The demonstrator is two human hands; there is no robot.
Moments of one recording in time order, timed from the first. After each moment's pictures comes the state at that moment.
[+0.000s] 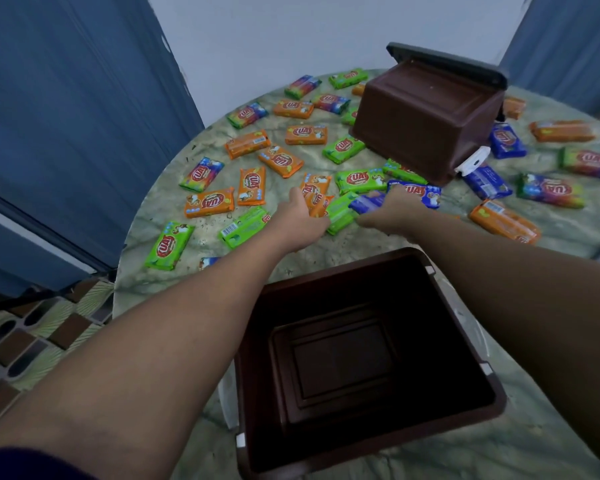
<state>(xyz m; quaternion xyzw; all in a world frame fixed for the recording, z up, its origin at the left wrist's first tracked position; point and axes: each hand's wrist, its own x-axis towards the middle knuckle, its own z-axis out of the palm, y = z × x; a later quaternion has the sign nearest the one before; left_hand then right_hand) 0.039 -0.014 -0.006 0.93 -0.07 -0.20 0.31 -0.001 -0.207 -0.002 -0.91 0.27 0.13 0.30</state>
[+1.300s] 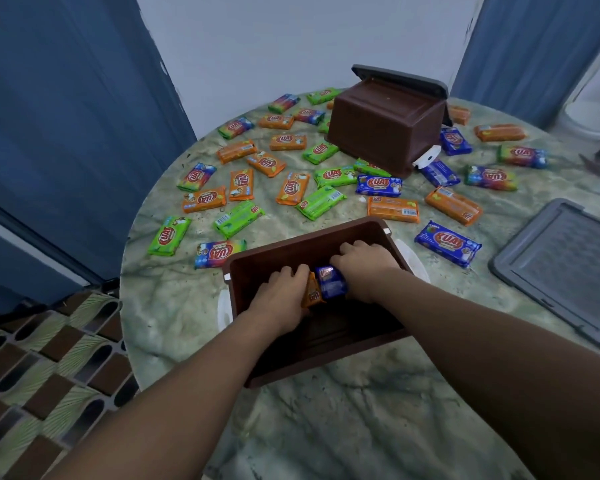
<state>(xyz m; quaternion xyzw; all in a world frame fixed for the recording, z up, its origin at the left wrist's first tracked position) -0.129 0.035 -0.042 0.95 -0.27 -0.17 0.04 -0.147 -0.150 -0.010 -0.98 -0.08 0.17 -0.06</state>
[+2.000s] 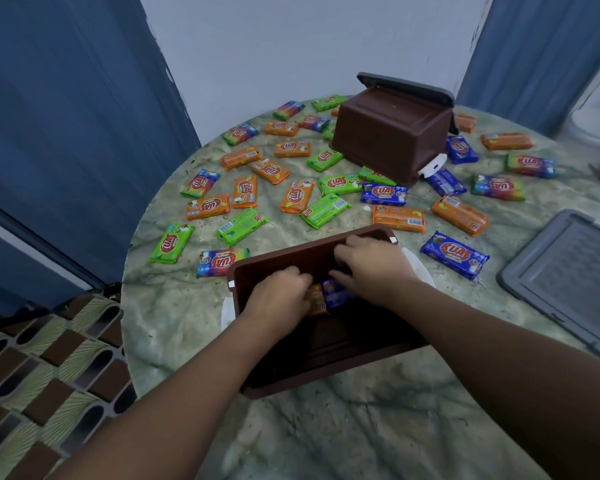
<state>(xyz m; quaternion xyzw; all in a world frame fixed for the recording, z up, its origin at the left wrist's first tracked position) -0.119 0.038 -0.022 0.94 -0.32 -0.06 0.05 -0.148 -0.161 0.001 -1.00 -0.08 0.01 0.04</state>
